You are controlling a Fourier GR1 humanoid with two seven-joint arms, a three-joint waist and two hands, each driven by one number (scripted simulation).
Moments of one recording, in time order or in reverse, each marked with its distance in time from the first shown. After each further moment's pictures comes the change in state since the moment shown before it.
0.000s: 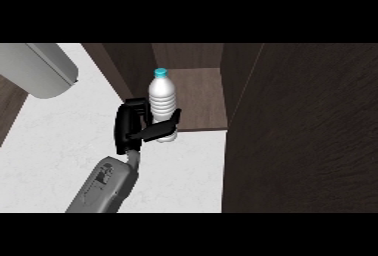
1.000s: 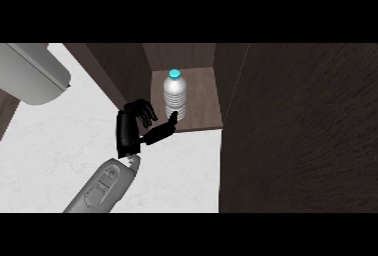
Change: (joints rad) left arm -0.025 0.091 -0.149 0.064 -0.226 0.249 0.018; right arm -0.021 -0.009 0.009 0.028 -0.001 0.021 -0.007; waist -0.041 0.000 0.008
